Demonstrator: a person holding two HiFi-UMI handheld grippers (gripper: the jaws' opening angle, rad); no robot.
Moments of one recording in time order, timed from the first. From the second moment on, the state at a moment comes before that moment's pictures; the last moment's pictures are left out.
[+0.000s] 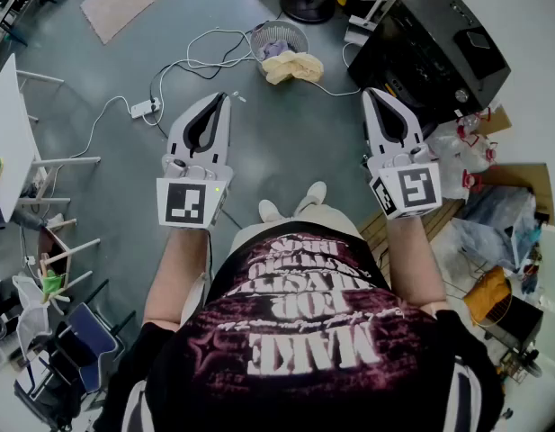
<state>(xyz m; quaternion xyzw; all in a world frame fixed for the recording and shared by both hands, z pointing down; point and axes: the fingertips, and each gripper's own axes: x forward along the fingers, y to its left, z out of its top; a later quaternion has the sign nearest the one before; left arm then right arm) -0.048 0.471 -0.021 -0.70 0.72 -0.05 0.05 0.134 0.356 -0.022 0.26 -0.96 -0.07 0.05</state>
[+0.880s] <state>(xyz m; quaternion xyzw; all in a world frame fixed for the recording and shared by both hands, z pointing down) -0.045 0.502 -0.011 -0.71 0.70 -0.05 0.03 0.145 0.388 -0.042 0.26 -0.96 -0.03 0.03</state>
